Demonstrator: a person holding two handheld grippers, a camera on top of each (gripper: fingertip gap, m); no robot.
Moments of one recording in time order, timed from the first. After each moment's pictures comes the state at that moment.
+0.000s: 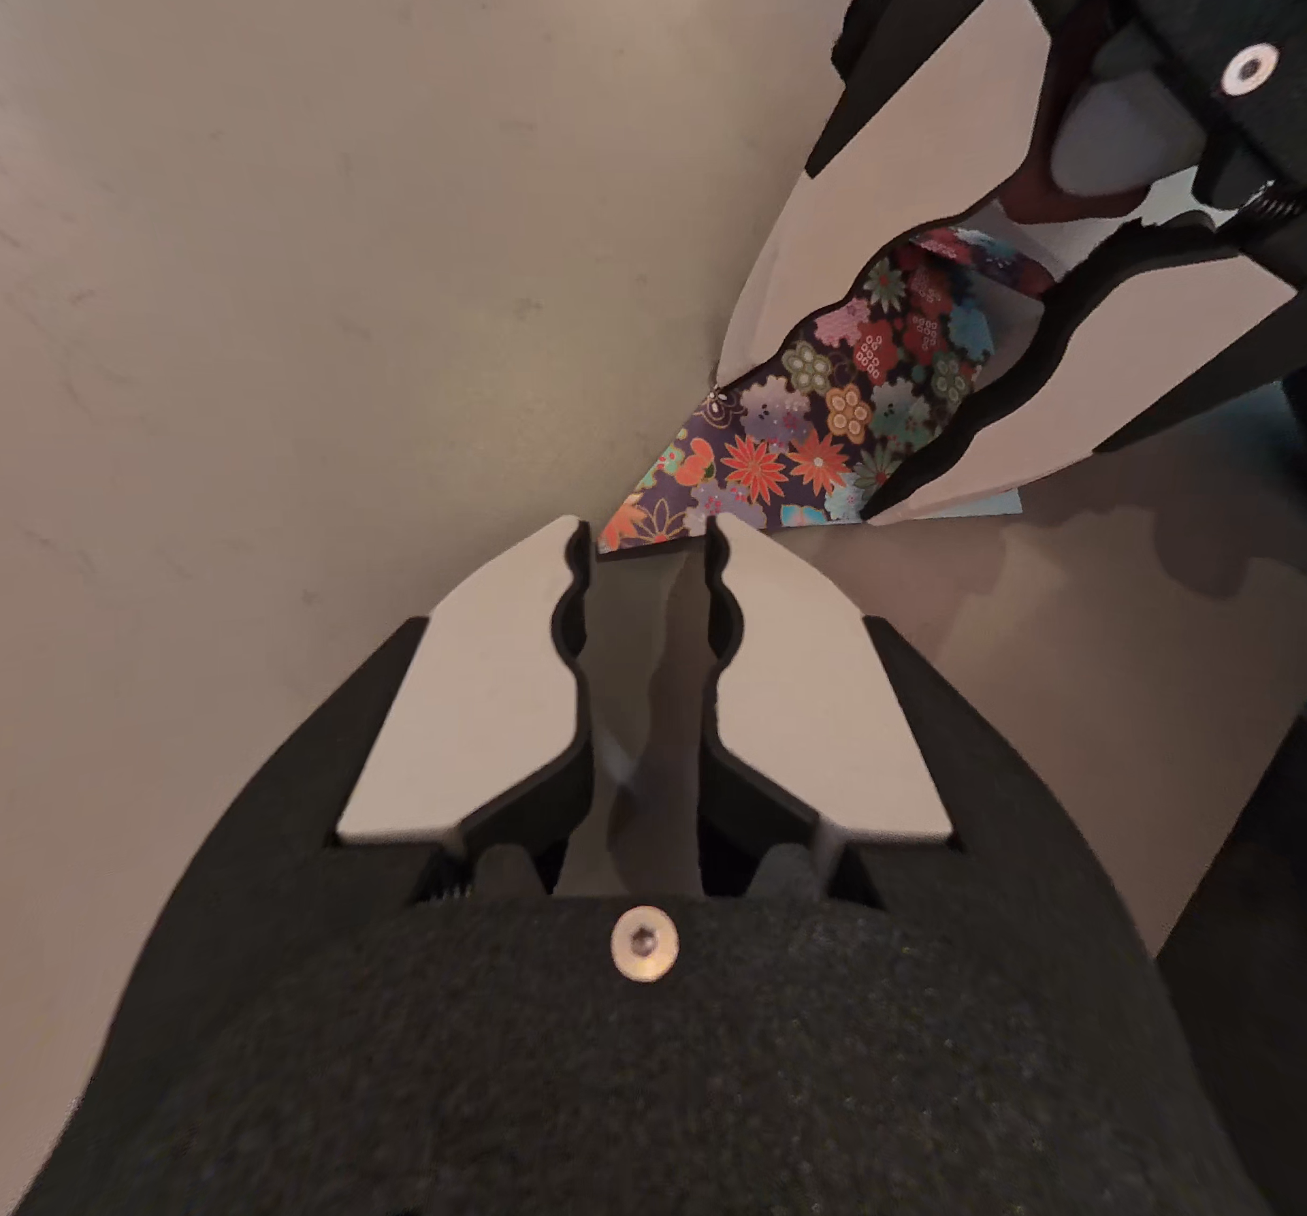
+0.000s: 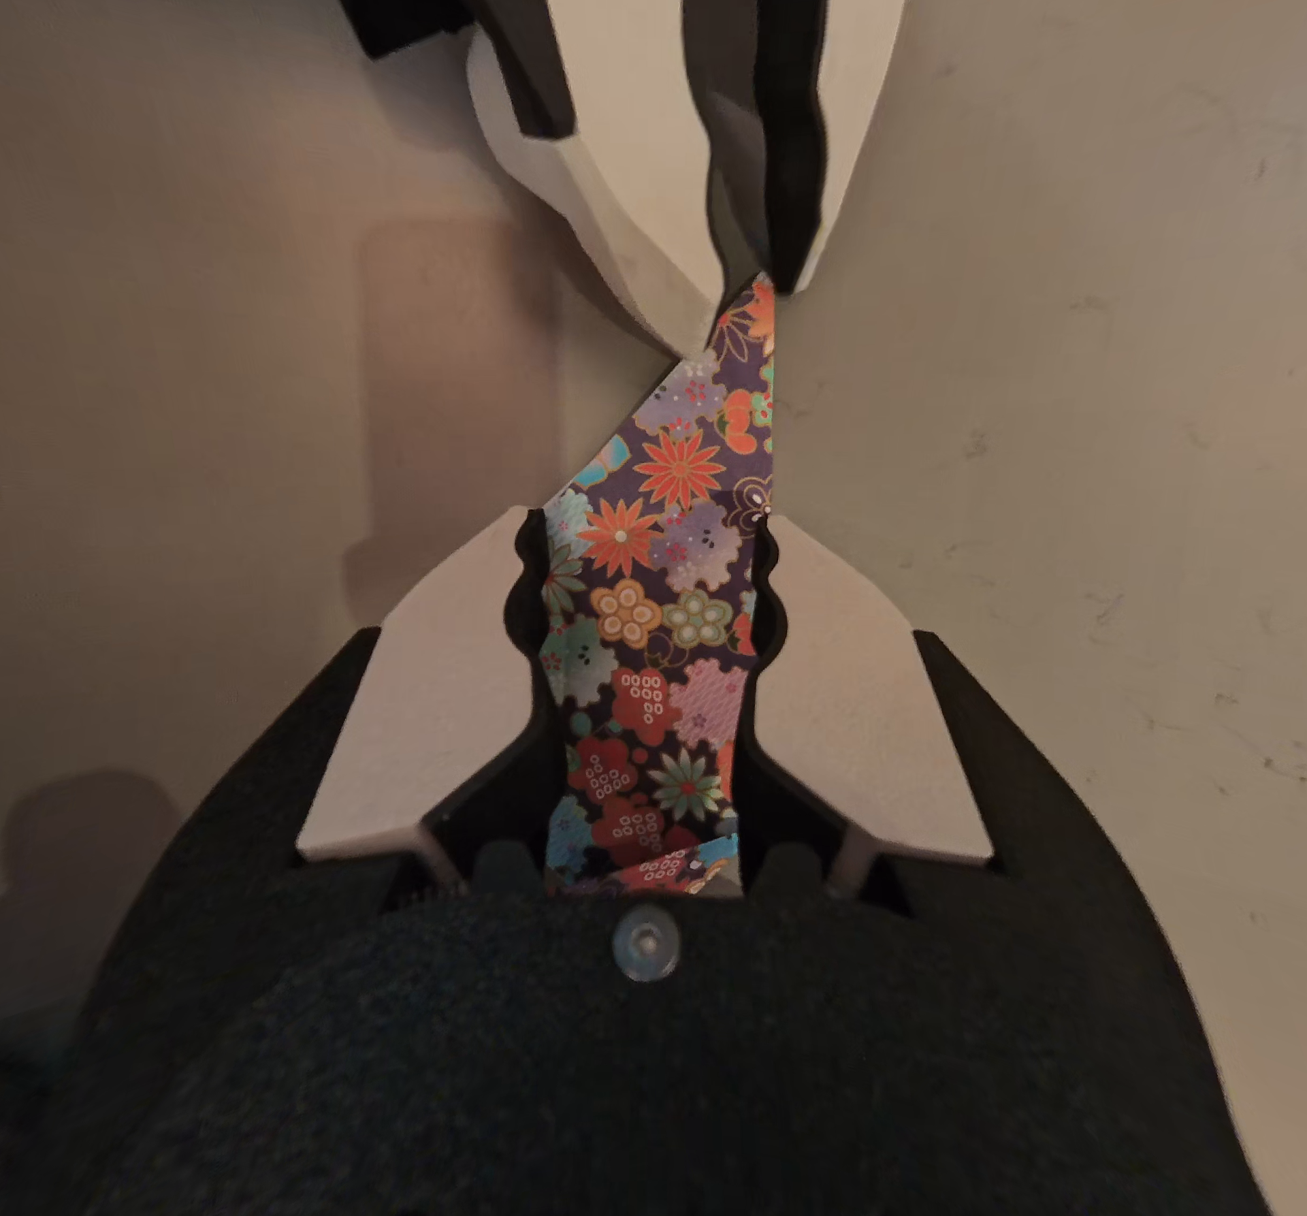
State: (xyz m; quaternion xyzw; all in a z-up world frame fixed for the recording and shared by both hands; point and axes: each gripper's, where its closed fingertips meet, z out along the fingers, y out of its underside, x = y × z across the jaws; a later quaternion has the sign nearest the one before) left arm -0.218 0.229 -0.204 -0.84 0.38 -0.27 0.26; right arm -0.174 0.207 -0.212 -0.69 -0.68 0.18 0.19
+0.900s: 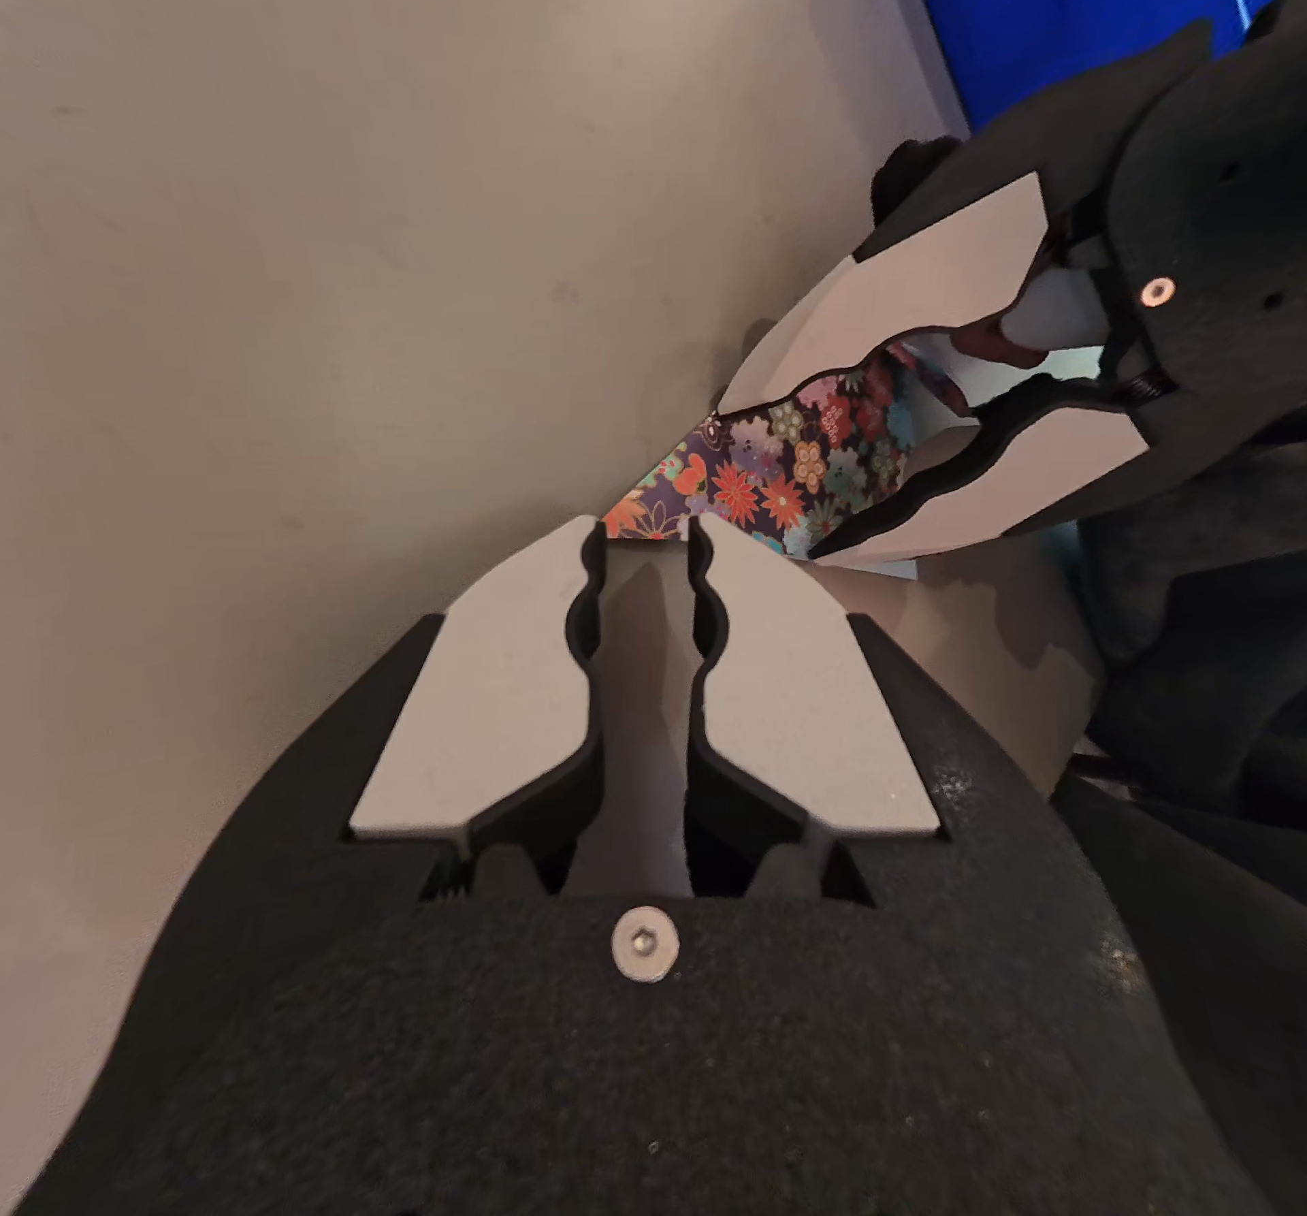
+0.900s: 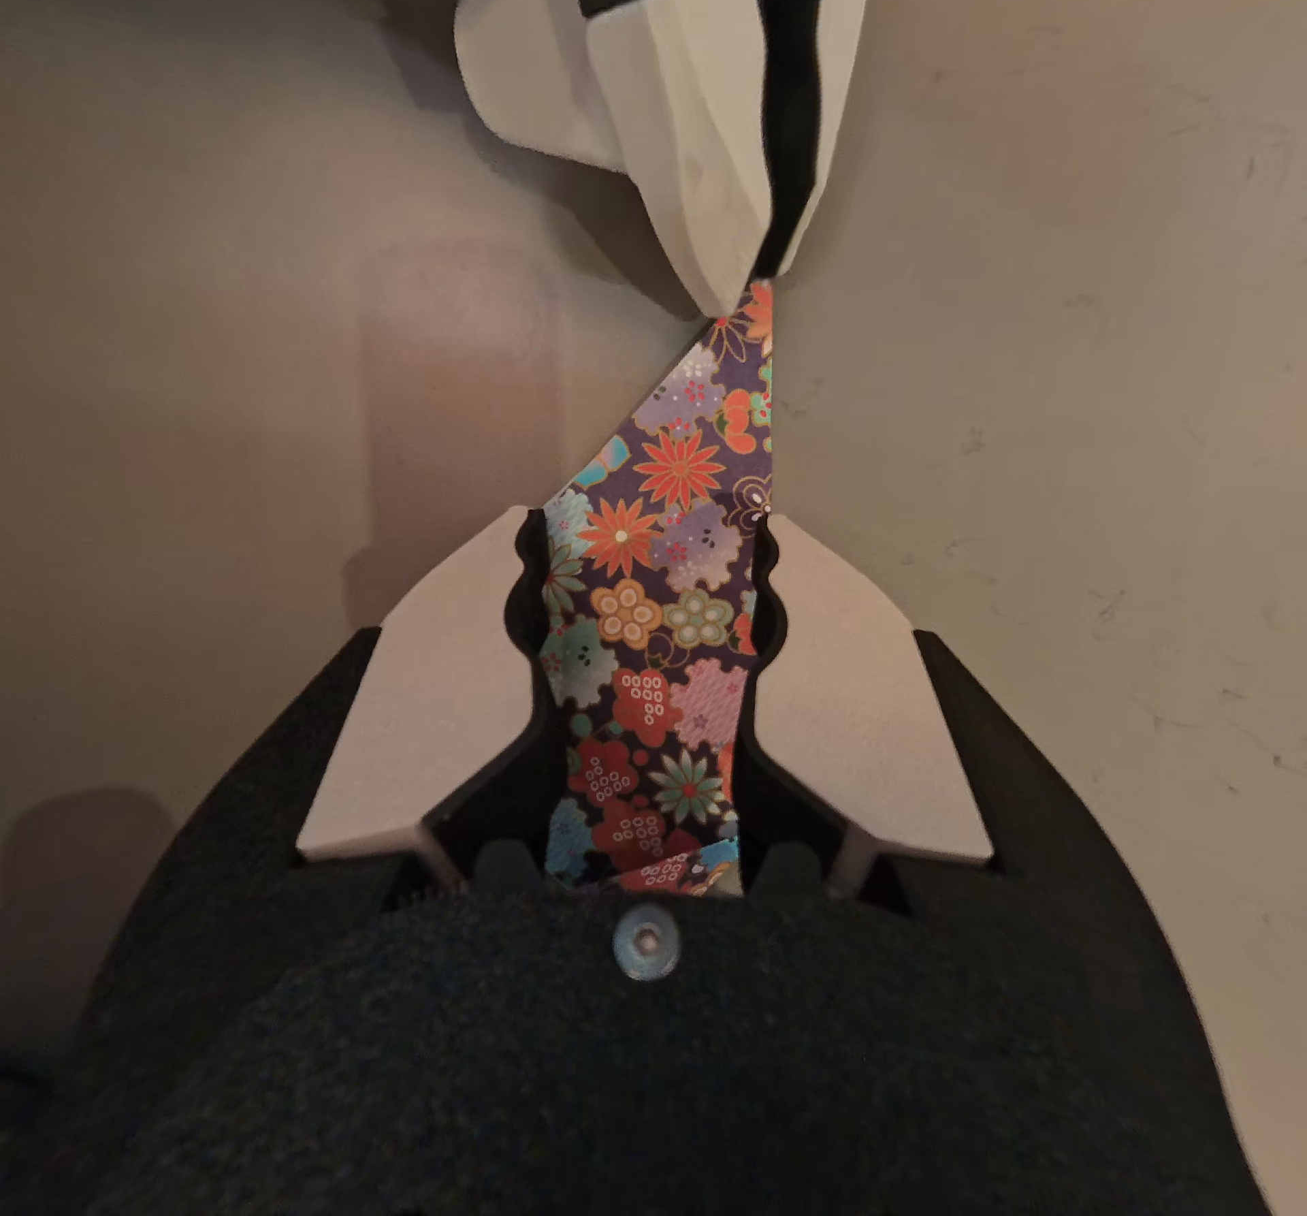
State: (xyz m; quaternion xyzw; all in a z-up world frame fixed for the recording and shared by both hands) left arm -0.220 0.229 -0.197 -0.86 0.26 -0.37 0.21; right arm -0.174 0.207 -0.212 -0.69 -0.68 0.19 0.20
